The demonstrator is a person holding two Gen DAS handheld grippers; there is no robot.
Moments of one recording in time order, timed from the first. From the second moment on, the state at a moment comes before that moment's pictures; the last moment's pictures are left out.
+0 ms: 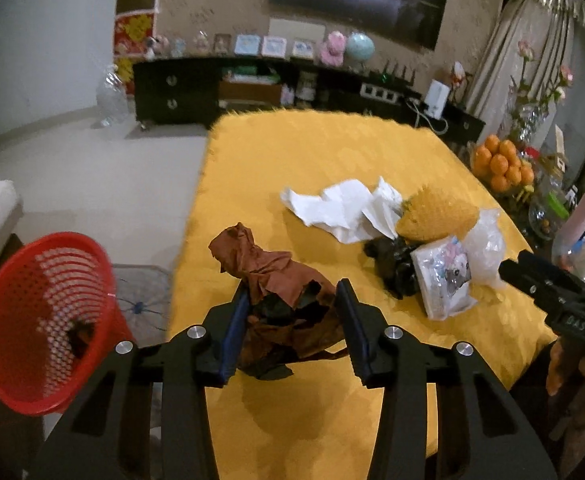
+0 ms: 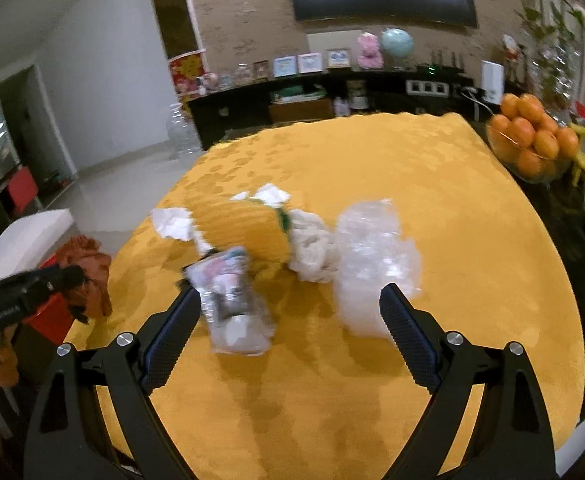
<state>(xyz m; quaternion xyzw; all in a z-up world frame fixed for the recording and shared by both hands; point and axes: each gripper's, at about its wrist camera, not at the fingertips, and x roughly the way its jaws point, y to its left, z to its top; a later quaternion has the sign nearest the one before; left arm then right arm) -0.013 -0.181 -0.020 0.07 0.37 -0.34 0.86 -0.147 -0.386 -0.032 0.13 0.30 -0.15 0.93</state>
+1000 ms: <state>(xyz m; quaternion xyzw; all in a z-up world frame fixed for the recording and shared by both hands) -0.003 -0.132 -0.023 0.04 0.36 -0.29 0.89 -0.108 -0.361 -0.059 0.10 0.36 -0.10 0.92</state>
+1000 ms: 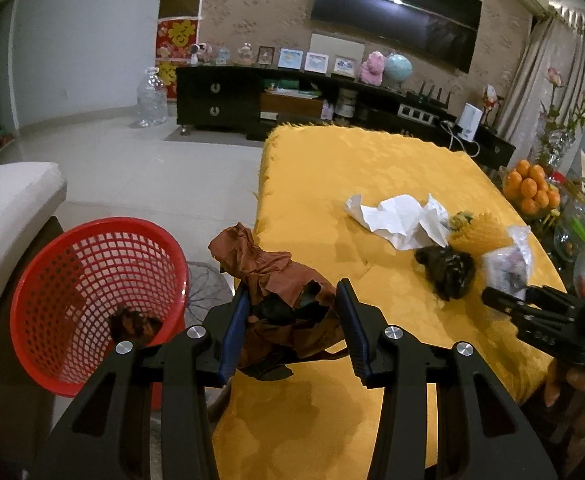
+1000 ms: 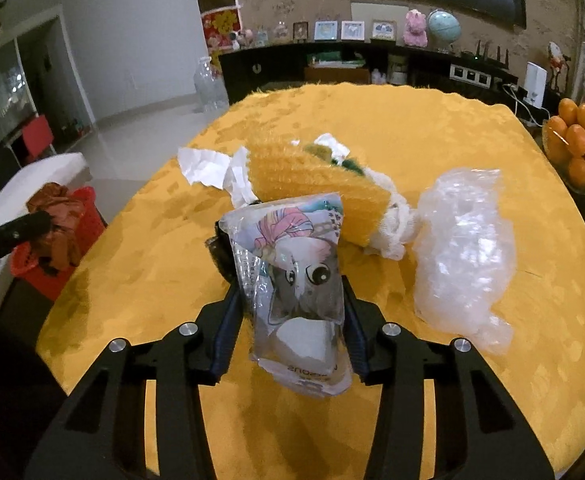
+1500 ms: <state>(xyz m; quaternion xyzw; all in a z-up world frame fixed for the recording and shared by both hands) -0.002 -0.112 0.000 0.03 0.34 -0.27 0.90 -0.117 -0.344 -0.038 0.10 0.35 -0.09 0.93</state>
